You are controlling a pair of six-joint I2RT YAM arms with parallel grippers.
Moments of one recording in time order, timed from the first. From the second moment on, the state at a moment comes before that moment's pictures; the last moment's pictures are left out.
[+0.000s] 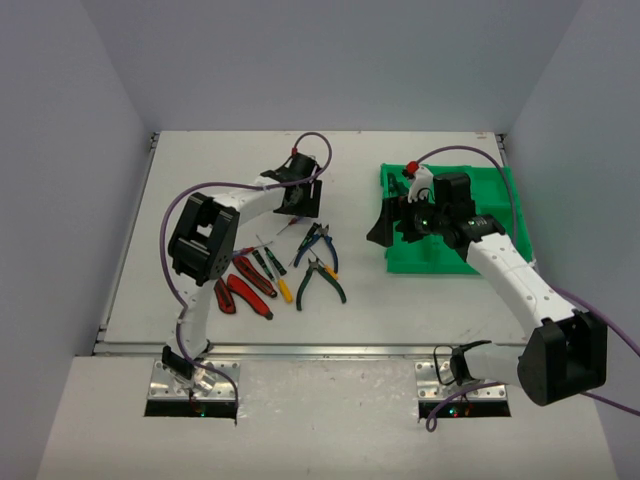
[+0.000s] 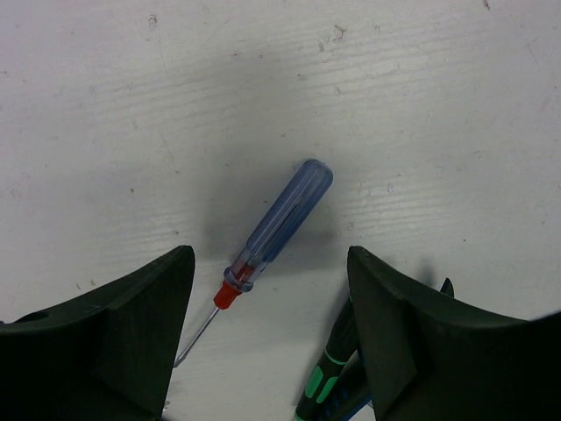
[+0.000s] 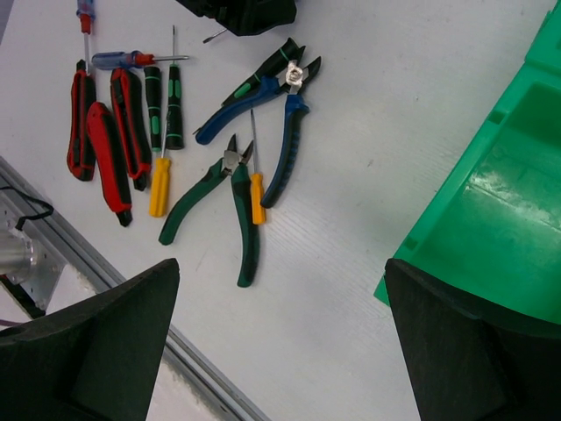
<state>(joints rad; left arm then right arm) -0.45 2.14 1.60 -0.47 -0.17 -0.31 0.25 1.25 0.91 -0.36 -0.48 0.14</state>
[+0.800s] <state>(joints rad) -0.42 2.08 1.48 -0.38 -0.14 -0.31 0.25 1.31 0.87 -0.19 -0.70 0.26</state>
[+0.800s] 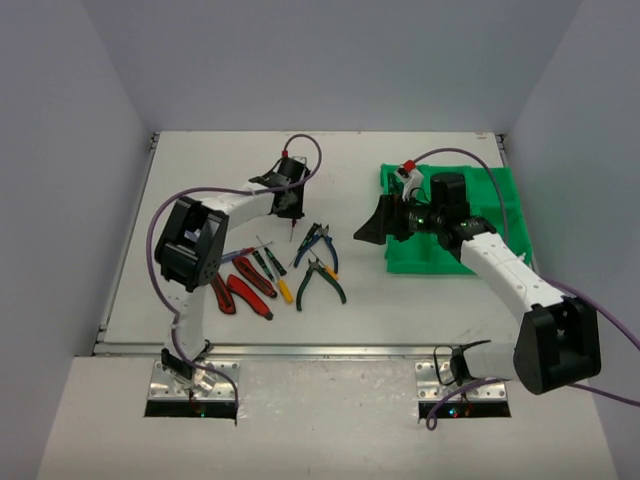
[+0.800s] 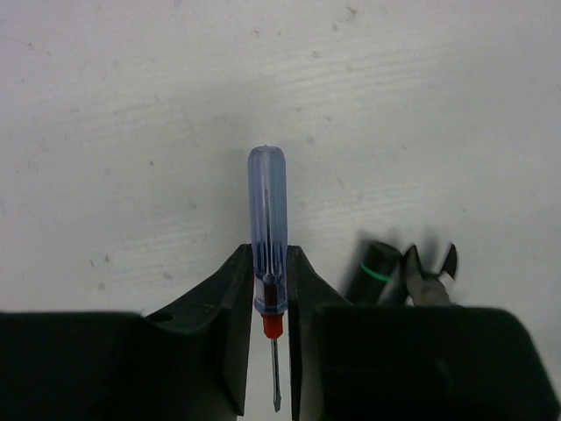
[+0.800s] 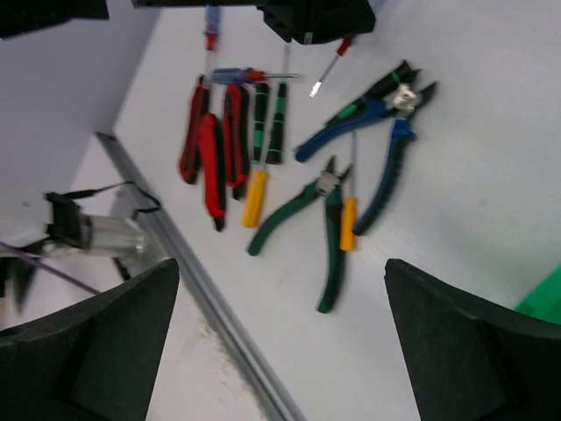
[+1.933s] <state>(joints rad) -0.60 1.39 0.75 0.54 0.71 -0.74 0.37 1.19 0.65 0.39 -0.71 0.84</state>
